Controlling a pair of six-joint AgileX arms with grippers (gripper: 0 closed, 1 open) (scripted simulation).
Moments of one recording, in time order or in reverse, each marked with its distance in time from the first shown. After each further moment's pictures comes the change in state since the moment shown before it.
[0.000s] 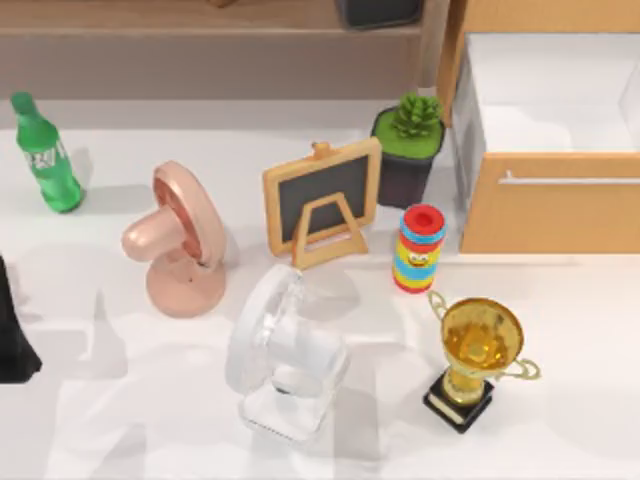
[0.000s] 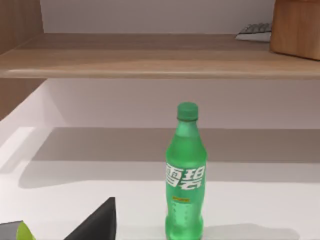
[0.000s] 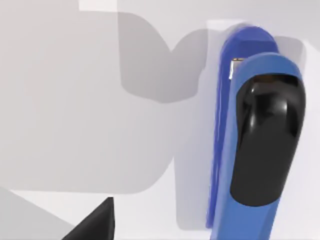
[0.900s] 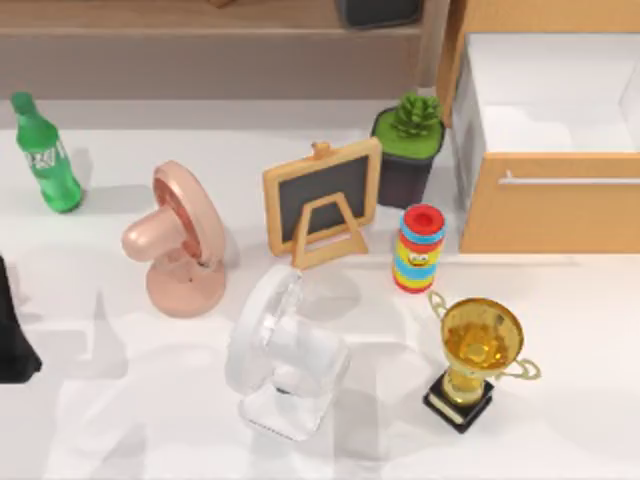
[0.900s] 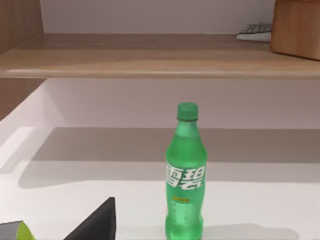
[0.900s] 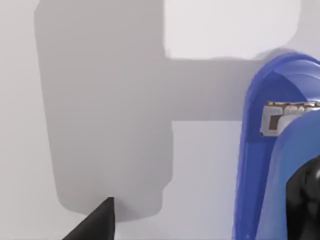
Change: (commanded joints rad) left arm 0.000 0.000 0.000 0.000 0.000 0.000; right arm 0.001 0.103 -0.114 0.217 0.000 0.003
